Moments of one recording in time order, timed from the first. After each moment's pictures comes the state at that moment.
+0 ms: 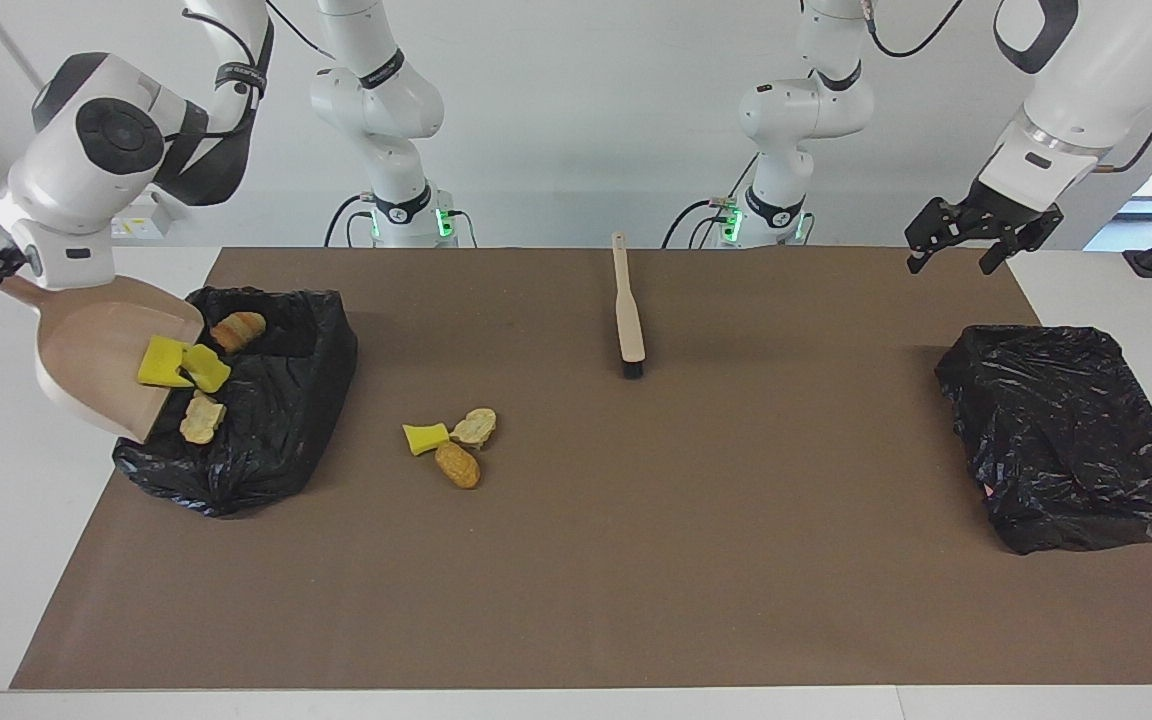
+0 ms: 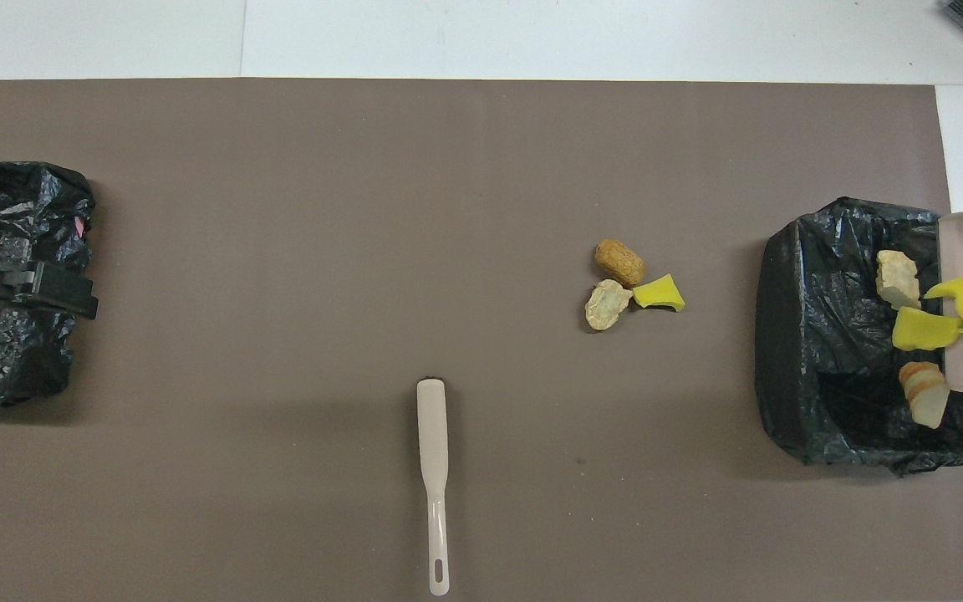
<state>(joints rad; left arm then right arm) 0.05 -0.02 -0.08 -1.56 -0.03 1.51 0.02 -0.24 0.03 0.01 -1.80 -1.00 1.86 -1.40</state>
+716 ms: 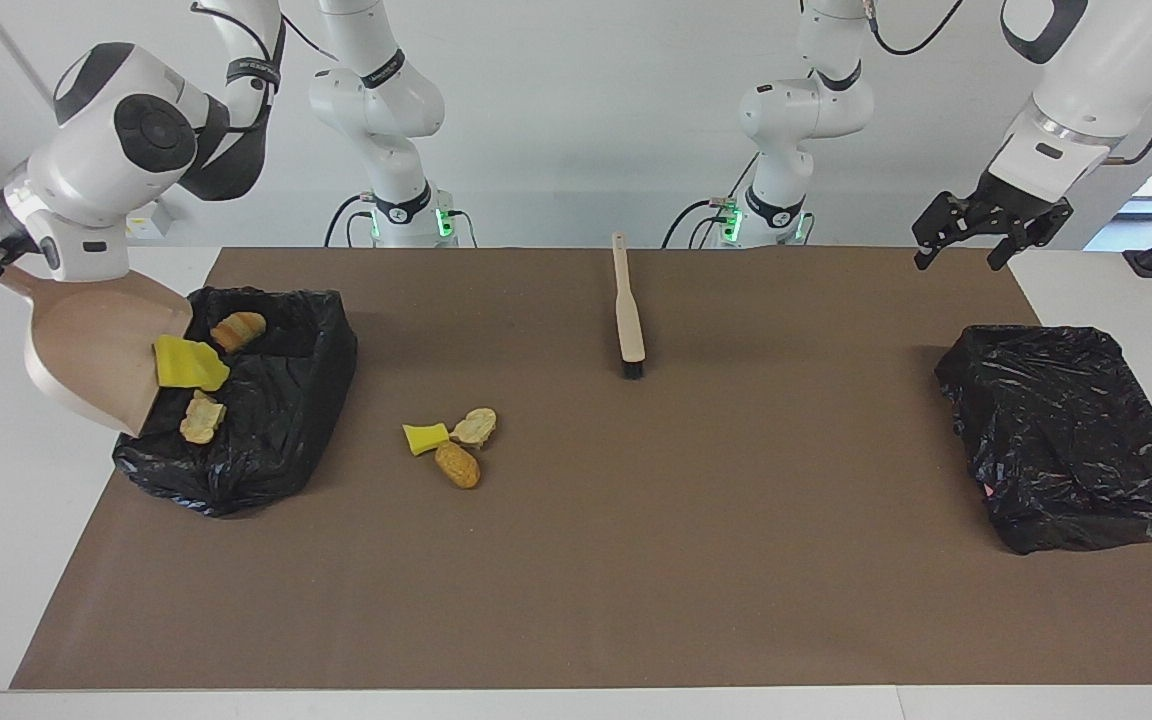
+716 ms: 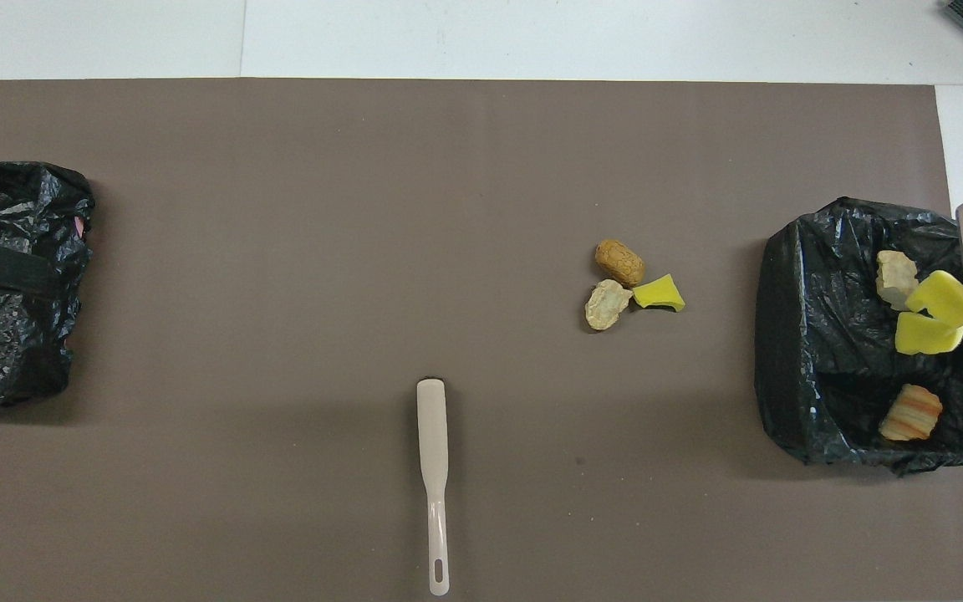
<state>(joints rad) 0.05 -0.02 -0.08 -1.56 -0.03 1.51 0.02 -0.18 0.02 0.01 -1.75 -1.10 1.76 -1.42</state>
